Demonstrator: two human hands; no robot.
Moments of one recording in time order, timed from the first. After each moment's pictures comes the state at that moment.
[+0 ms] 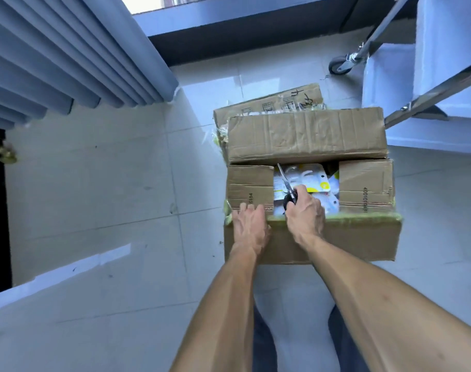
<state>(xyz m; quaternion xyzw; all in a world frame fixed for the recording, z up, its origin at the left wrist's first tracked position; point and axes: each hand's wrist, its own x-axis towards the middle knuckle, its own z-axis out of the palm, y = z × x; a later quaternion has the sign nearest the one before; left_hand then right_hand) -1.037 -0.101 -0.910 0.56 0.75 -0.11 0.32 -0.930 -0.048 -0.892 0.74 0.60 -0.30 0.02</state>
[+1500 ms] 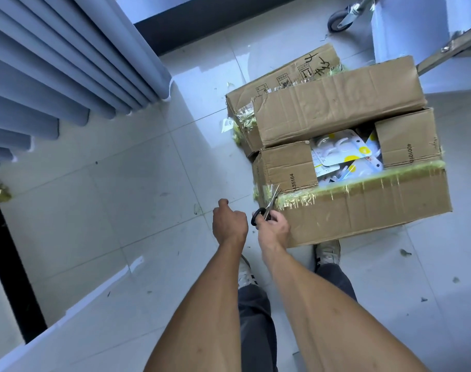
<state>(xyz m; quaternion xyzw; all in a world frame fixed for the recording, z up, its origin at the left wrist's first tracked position) -1.216 -0.147 -0.956 0.28 0.87 0.01 0.41 -1.135 -0.163 -0.941 0.82 0.11 -0.51 -0.22</state>
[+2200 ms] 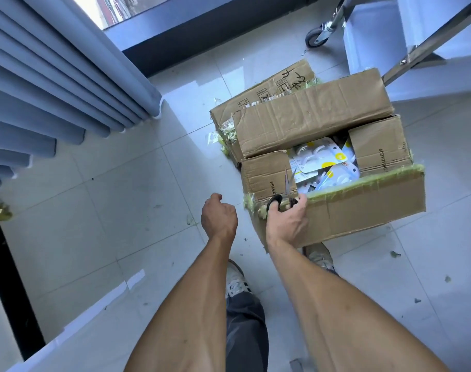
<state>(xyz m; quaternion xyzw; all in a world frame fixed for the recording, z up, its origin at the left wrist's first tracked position) -1.196 -0.118 -0.925 0.34 0.87 0.06 0.34 -1.082 -0.124 -0.887 0.90 0.26 -0.29 -0.21</state>
